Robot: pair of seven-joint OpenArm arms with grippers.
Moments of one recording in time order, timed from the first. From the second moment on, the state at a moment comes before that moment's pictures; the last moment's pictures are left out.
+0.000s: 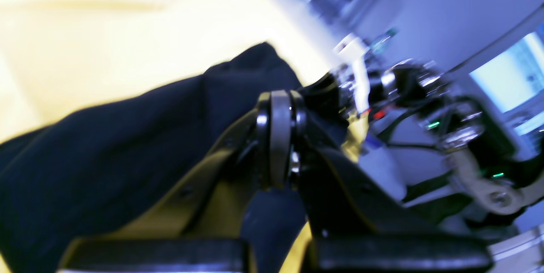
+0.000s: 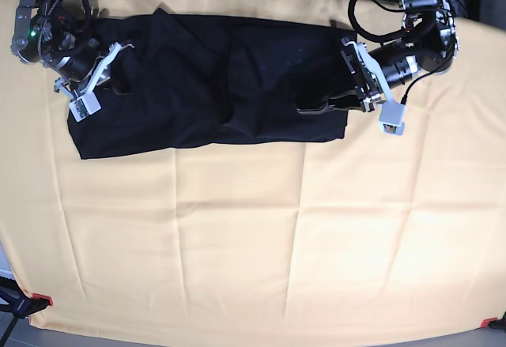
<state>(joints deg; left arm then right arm) 14.8 -8.1 -17.0 106.3 -81.4 -46.6 71.3 -21.6 20.6 16.2 103.9 35.1 36.6 -54.1</state>
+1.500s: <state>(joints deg) 16.8 -10.4 -3.5 106.6 -36.2 -34.3 56.0 -19.9 22.9 37.8 92.8 52.3 34.0 -65.9</state>
